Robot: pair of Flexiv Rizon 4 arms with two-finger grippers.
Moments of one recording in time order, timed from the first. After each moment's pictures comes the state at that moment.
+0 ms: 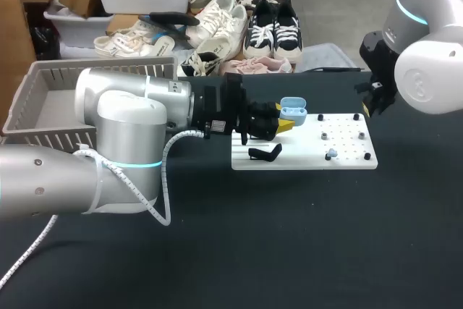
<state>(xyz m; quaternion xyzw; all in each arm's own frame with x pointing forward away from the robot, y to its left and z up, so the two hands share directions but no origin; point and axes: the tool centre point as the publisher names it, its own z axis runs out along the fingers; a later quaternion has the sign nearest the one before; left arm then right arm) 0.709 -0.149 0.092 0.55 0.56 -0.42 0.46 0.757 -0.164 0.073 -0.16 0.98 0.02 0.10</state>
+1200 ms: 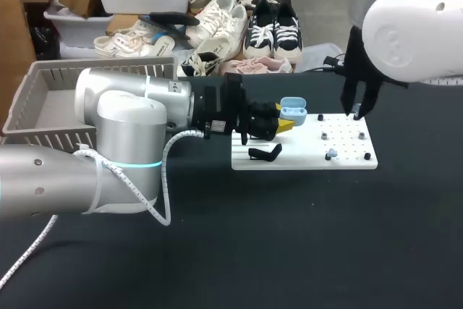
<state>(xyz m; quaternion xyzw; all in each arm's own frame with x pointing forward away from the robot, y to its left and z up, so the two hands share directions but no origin) 0.709 -0.149 0.092 0.55 0.56 -0.42 0.46 0.673 -0.083 0.149 0.26 0.97 0.00 0.04</state>
